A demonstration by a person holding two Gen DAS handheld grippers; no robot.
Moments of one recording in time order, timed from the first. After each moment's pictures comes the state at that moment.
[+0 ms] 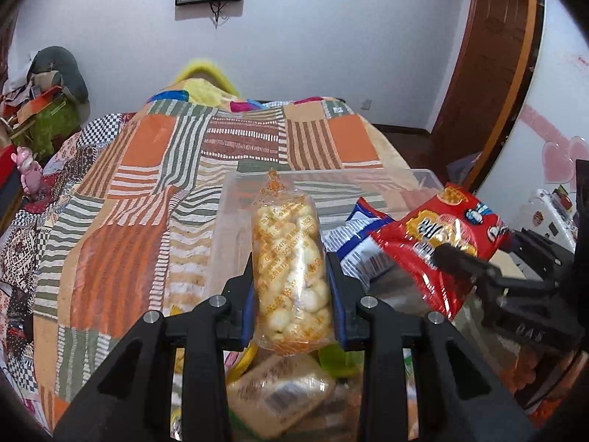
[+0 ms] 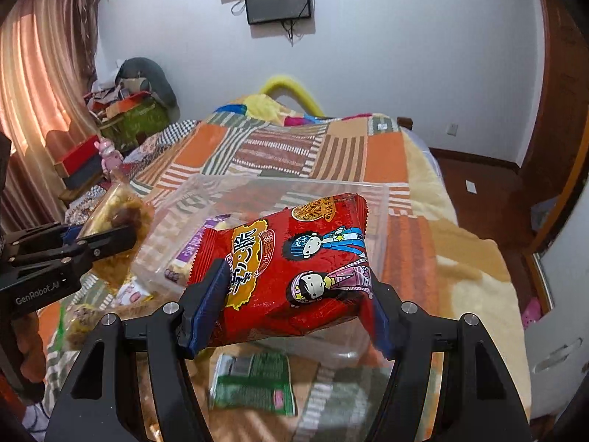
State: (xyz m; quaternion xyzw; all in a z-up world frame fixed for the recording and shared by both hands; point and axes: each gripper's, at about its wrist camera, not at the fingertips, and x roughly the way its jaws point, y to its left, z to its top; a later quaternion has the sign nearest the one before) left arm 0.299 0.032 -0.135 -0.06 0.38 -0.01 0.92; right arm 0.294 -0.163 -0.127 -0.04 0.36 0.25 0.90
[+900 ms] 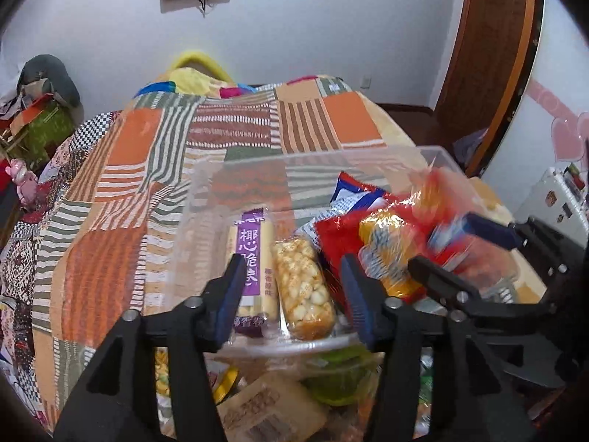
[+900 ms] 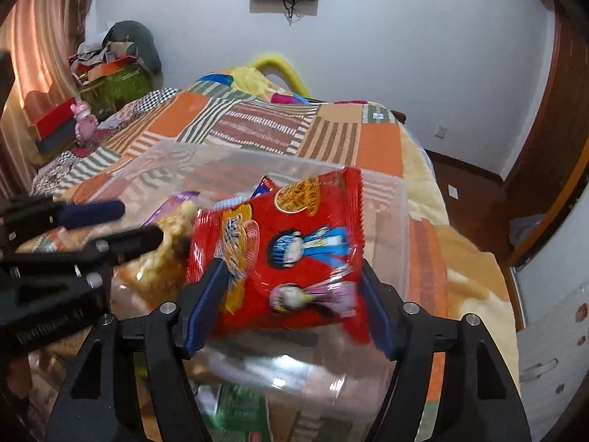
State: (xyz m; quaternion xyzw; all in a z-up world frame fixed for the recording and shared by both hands) left arm 0.325 0.013 -0.154 -0.03 0.40 -0.01 0.91; right arm 0.303 -0.151 -0.141 -0.11 0.38 0.22 0.89
